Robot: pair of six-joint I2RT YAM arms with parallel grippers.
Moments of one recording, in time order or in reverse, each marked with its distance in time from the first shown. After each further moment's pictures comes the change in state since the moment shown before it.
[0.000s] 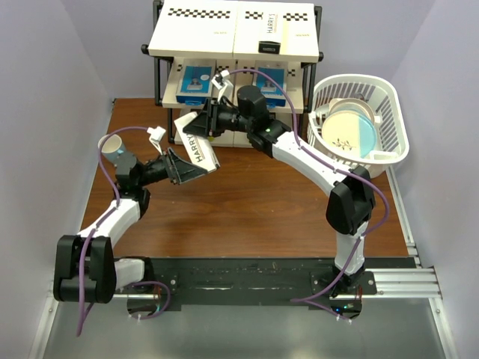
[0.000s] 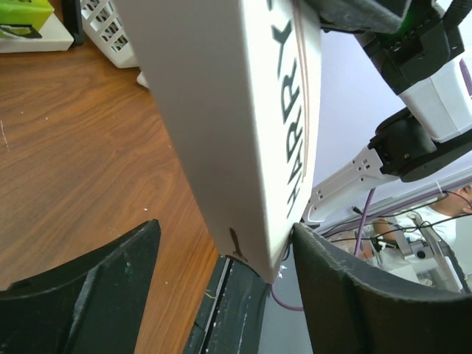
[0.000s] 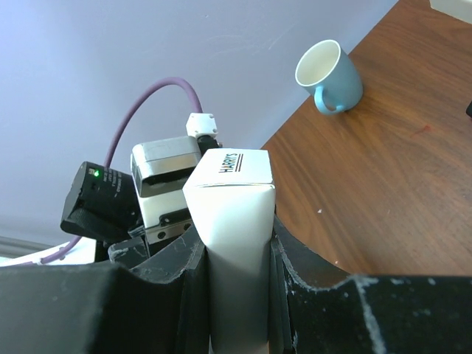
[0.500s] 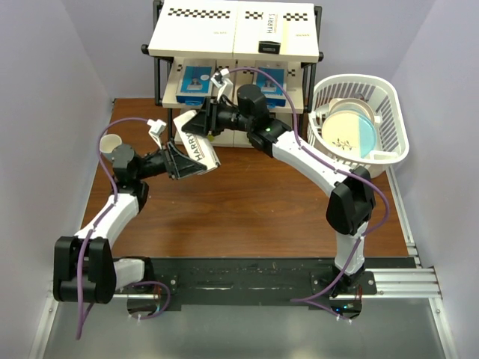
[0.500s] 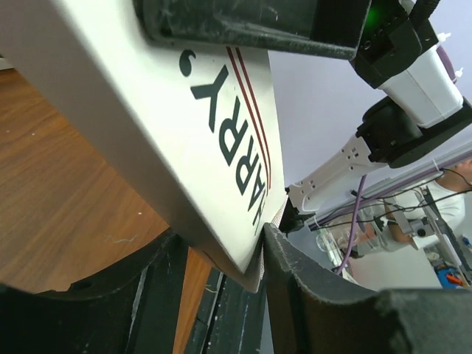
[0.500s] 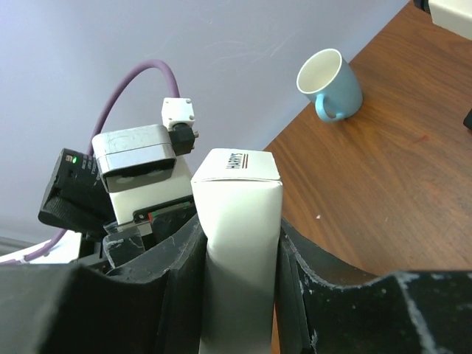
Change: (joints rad) left arm -0.005 -0.002 0.086 -0.043 0.056 0.029; right arm 0.002 0.000 0.010 -0.001 0.006 -0.019
